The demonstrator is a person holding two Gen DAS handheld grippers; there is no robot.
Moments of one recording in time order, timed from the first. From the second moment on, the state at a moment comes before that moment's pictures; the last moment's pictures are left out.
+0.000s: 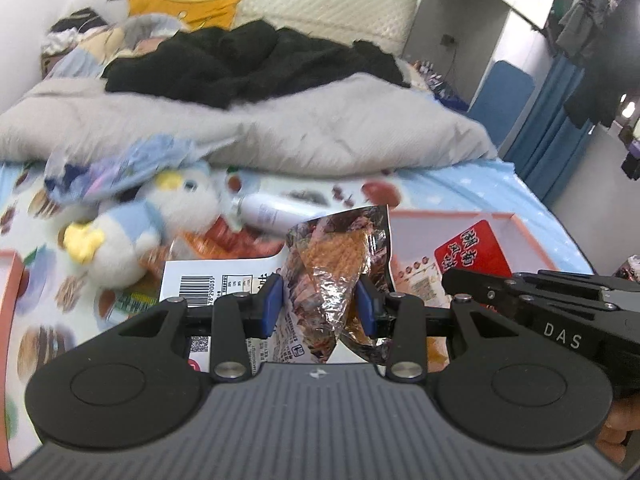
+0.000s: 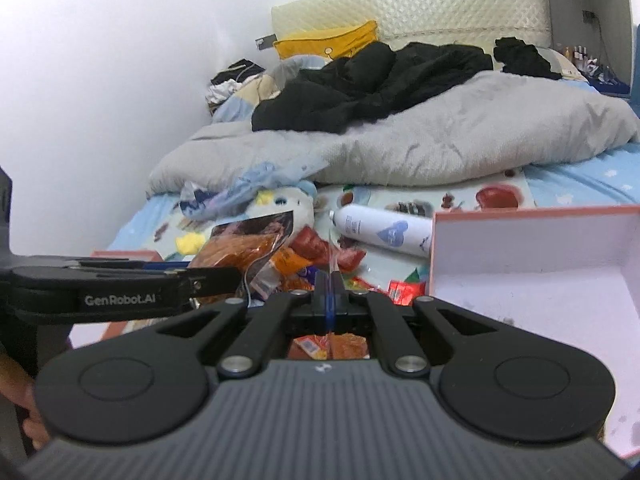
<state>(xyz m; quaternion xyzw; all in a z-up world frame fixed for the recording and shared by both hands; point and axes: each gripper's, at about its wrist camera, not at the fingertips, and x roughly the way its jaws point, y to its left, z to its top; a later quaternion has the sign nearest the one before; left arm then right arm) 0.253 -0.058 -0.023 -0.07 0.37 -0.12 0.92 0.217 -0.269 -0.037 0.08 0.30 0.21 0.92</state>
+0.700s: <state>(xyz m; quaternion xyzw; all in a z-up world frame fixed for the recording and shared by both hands) 0.303 -0.170 0.041 -0.06 0.36 -0.21 0.91 0.241 -0.369 0.027 0.08 0.30 0.18 0.93</state>
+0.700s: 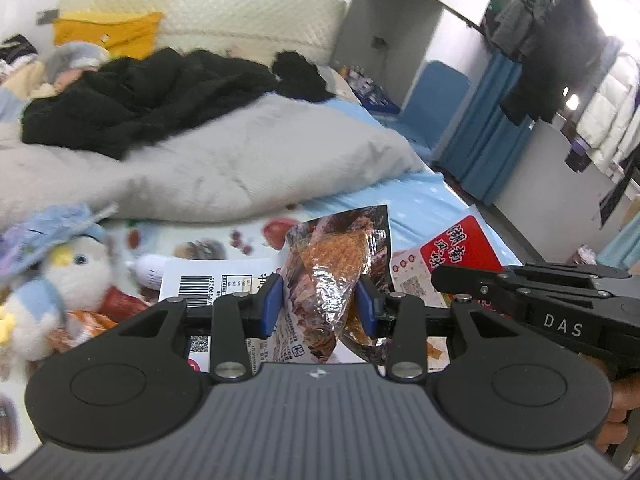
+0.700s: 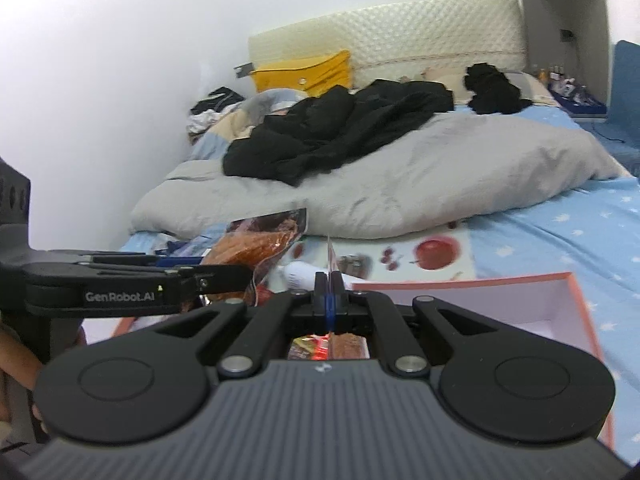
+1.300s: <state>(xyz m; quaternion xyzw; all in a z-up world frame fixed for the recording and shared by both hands) 0.335 -0.300 -0.082 0.00 0.45 -0.25 0.86 0.236 -0.430 -0.101 0.05 0.36 0.04 0.93</state>
